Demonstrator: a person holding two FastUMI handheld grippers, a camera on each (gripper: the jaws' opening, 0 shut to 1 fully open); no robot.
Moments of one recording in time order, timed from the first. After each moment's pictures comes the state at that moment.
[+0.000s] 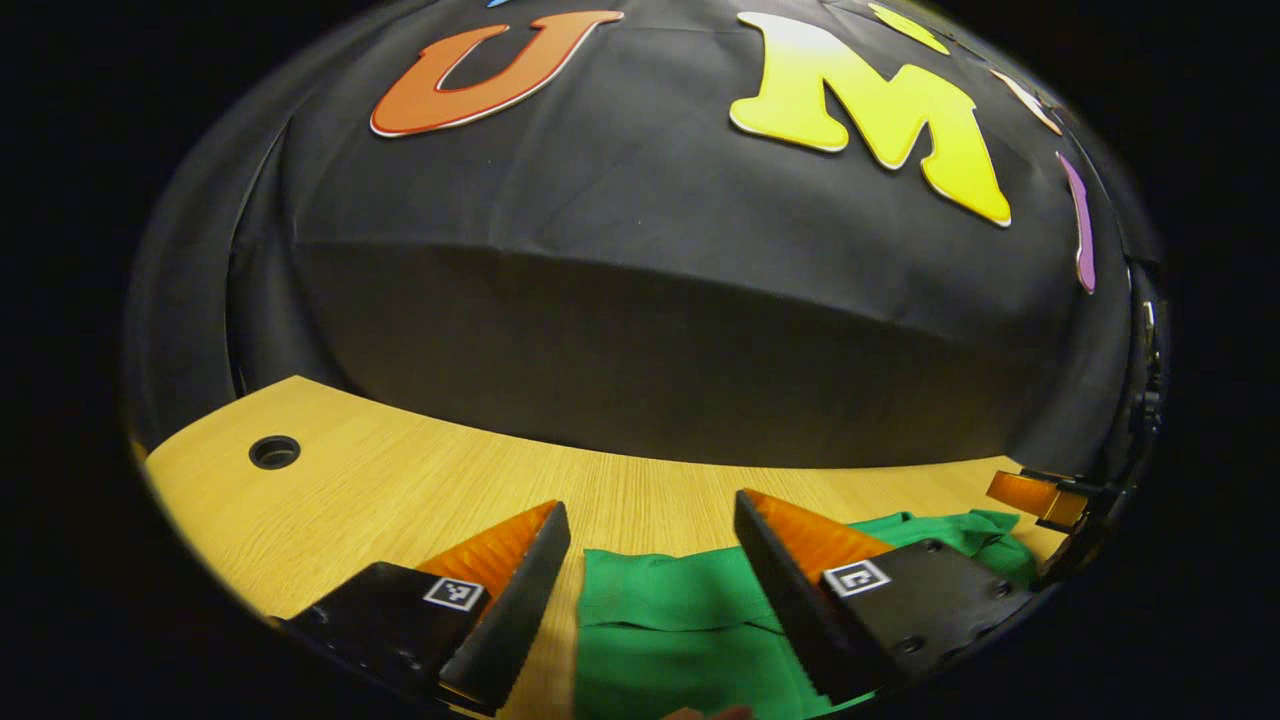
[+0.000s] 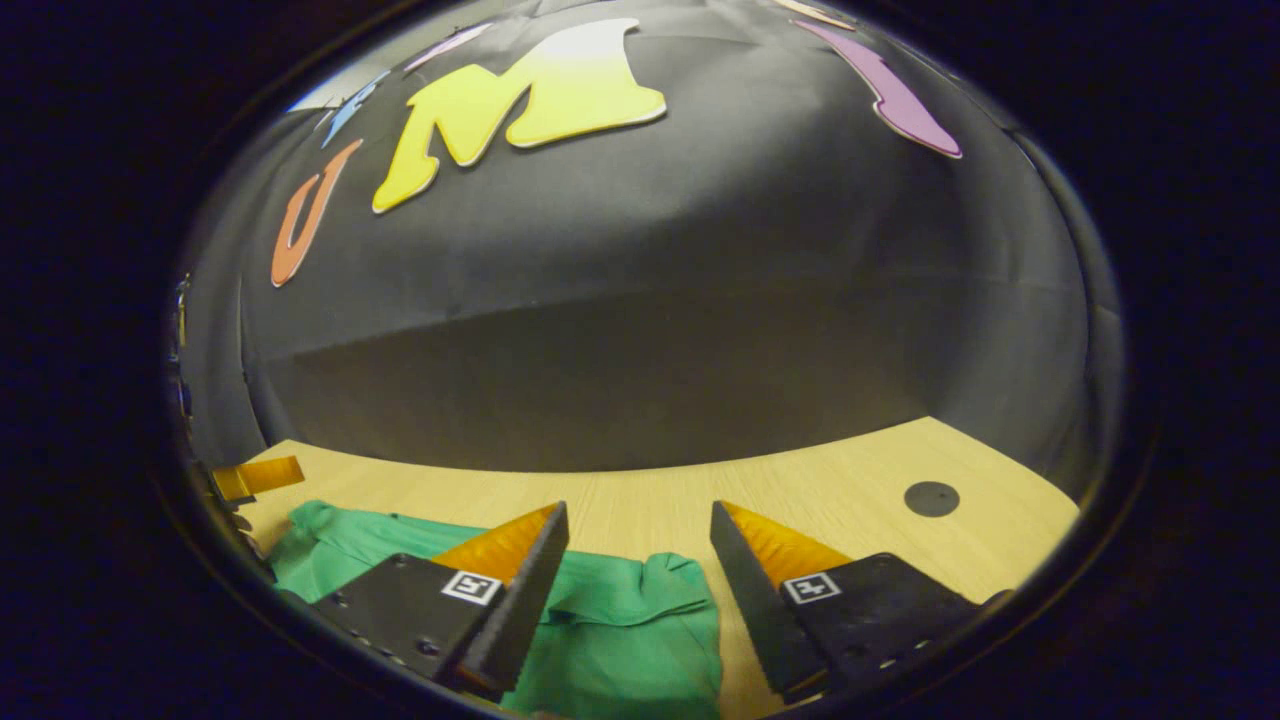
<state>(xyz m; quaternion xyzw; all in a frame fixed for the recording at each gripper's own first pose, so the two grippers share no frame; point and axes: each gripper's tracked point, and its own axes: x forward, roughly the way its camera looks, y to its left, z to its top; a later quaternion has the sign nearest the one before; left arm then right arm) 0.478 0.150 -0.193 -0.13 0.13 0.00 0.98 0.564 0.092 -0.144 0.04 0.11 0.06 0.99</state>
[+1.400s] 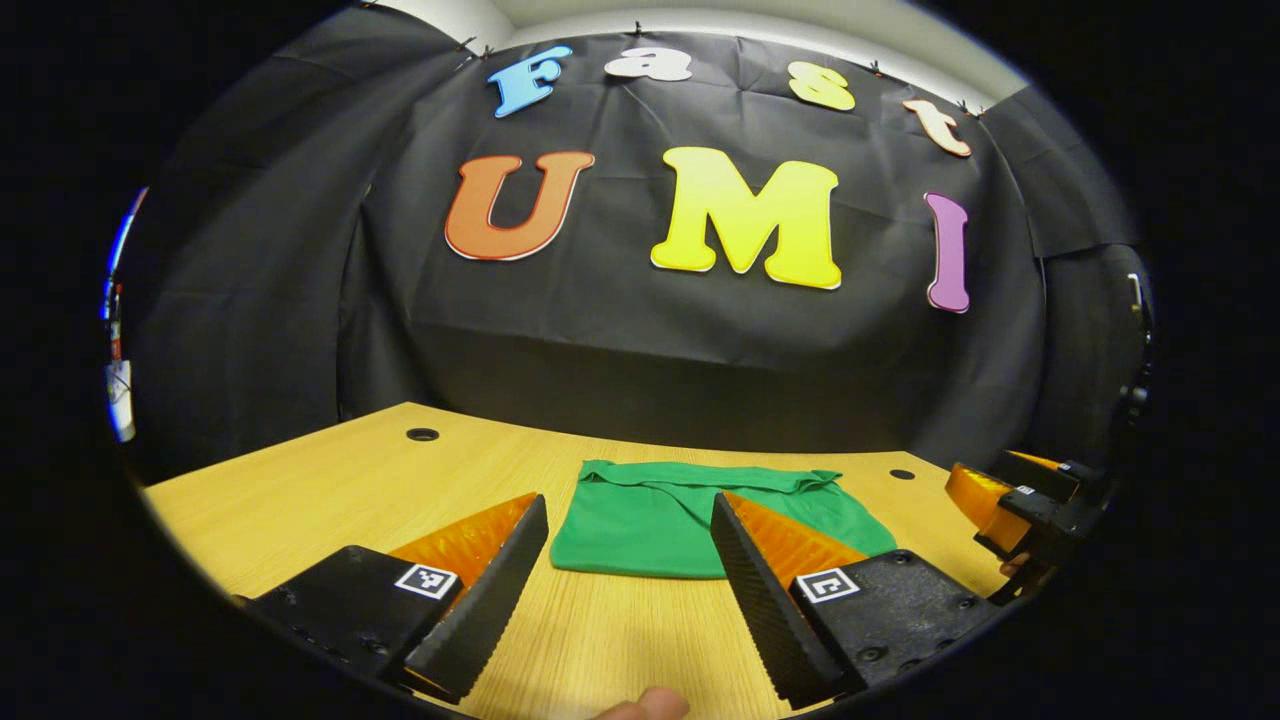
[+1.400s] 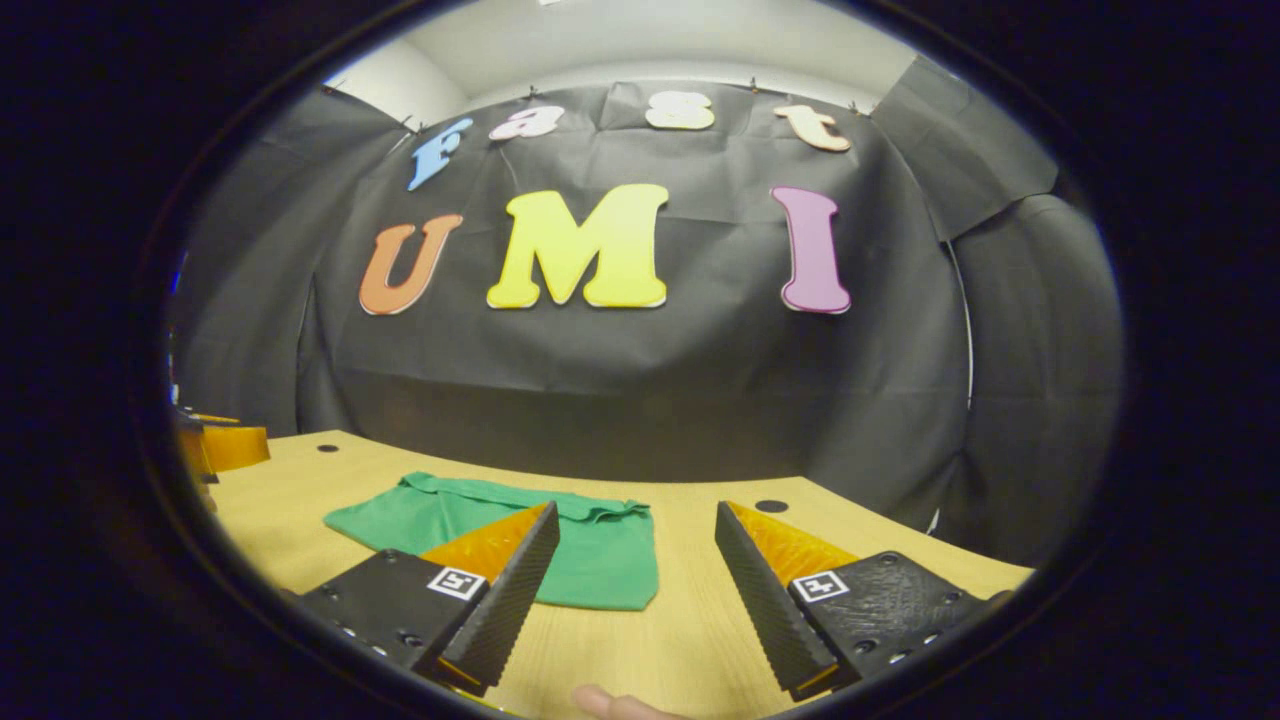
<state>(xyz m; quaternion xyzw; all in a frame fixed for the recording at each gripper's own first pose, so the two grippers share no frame) 0.166 0.085 -0.102 -0.04 0.05 0.05 1.00 0.241 0.055 -0.075 -0.02 -0.03 0.04 1.00</state>
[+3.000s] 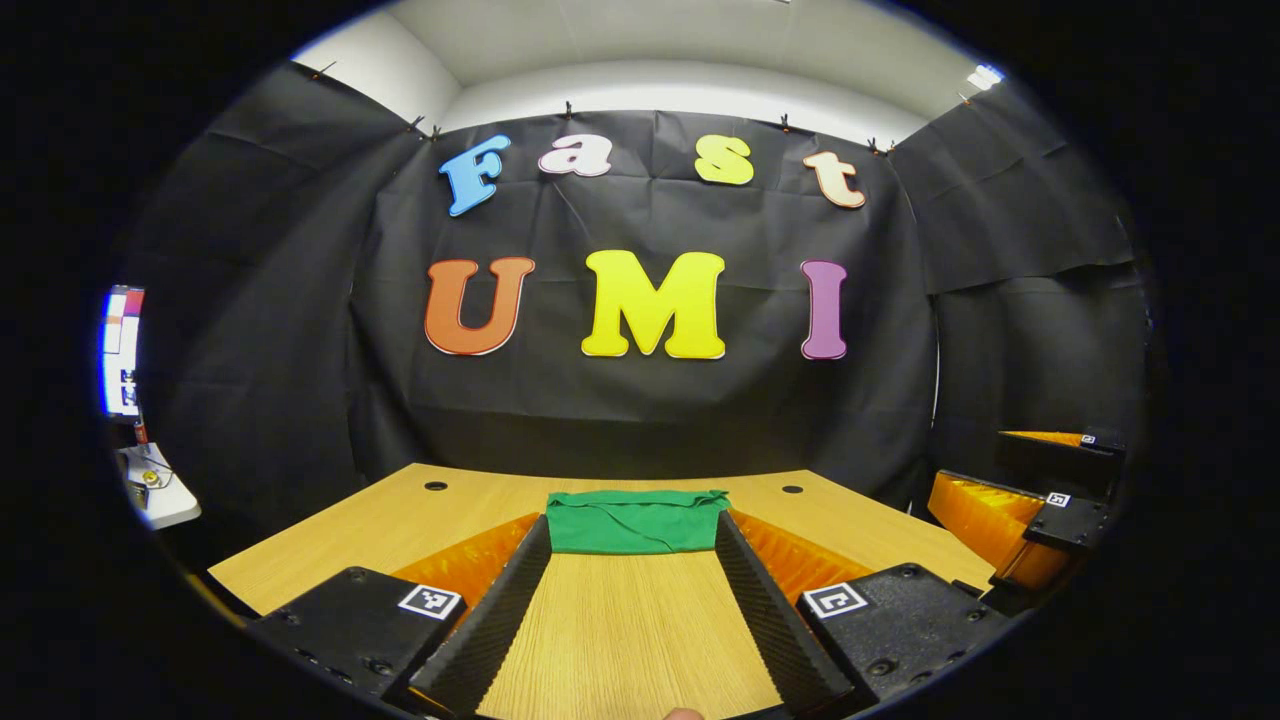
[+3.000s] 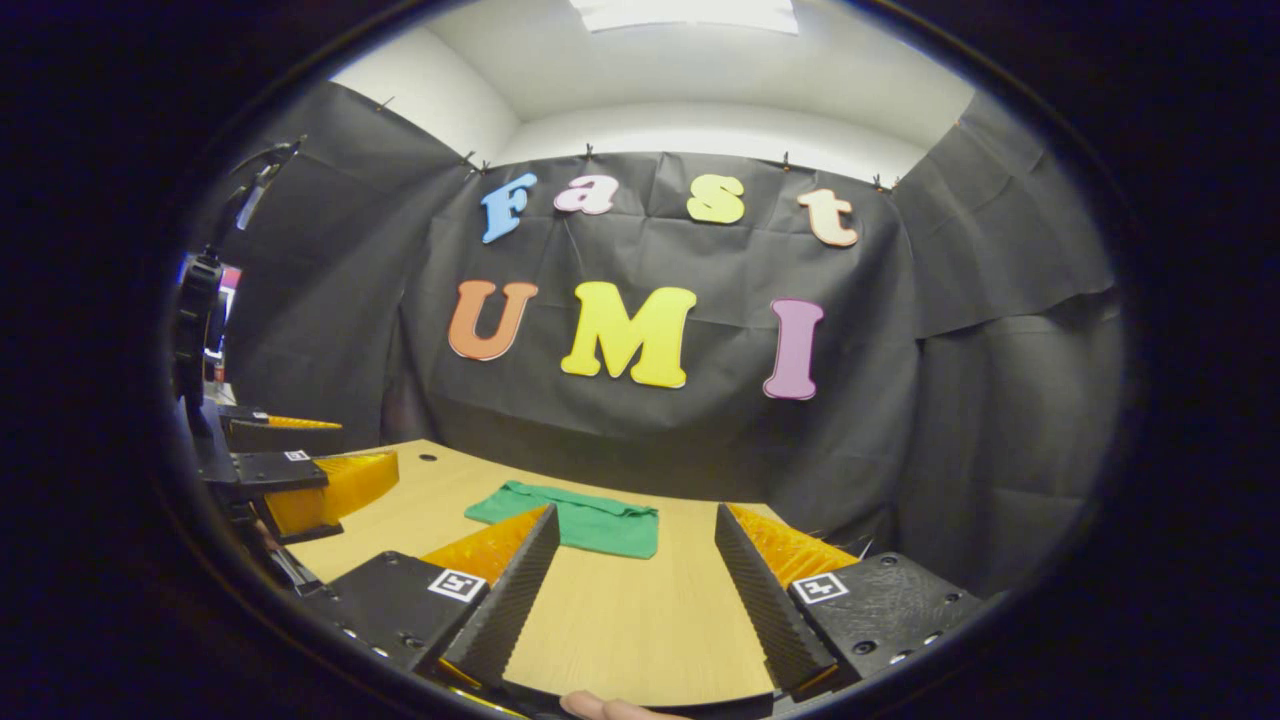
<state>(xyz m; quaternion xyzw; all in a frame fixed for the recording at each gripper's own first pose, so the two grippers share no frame) -0.030 0.011 -0.003 -0.01 0.03 -0.02 1.00 -0.043 0.047 0.023 -0.08 -0.04 0.07 0.99</state>
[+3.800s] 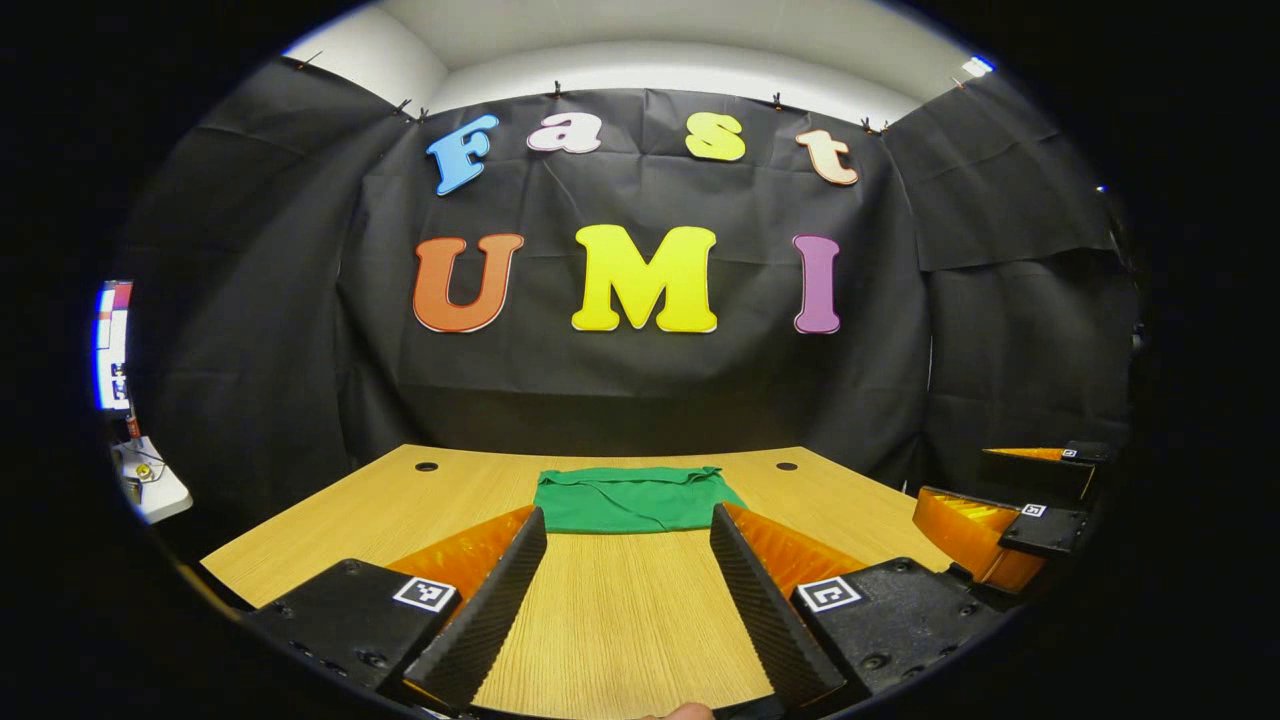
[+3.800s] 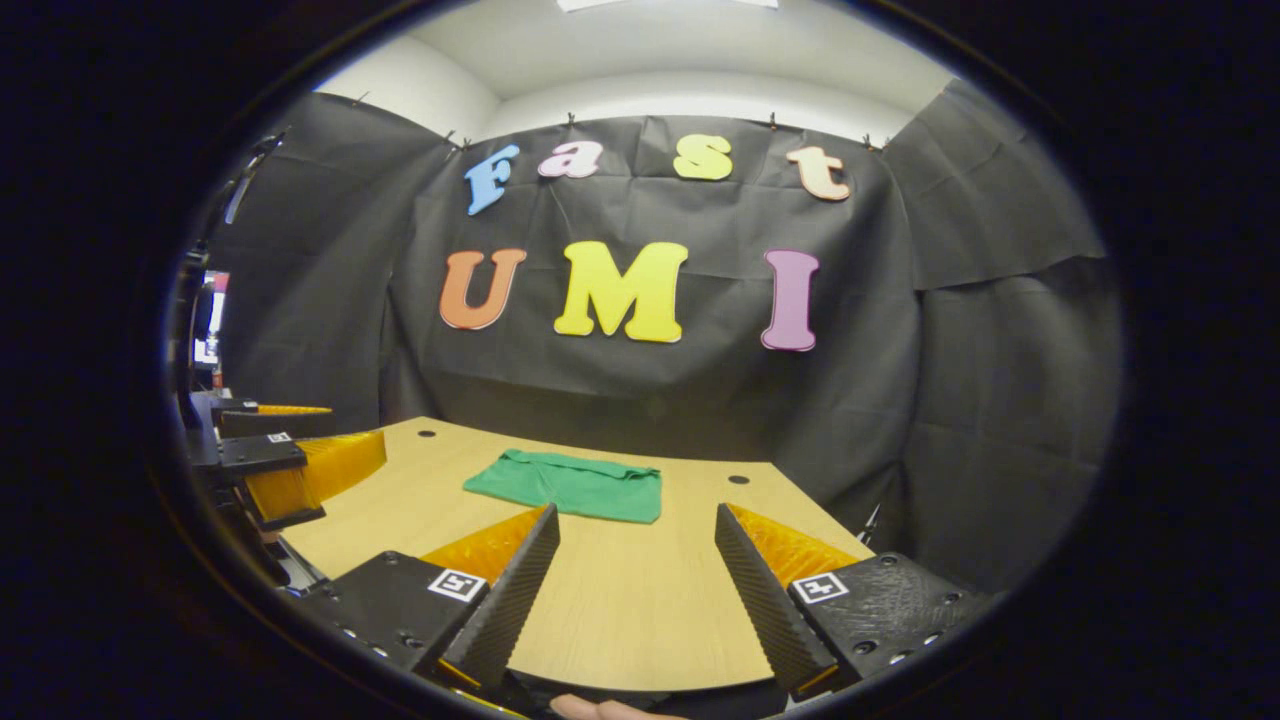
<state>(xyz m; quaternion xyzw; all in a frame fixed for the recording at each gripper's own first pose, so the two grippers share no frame) -0.026 0.006 -0.015 0.00 0.05 -0.02 1.00 -0.030 0.032 -0.017 -0.06 0.02 0.06 1.00</state>
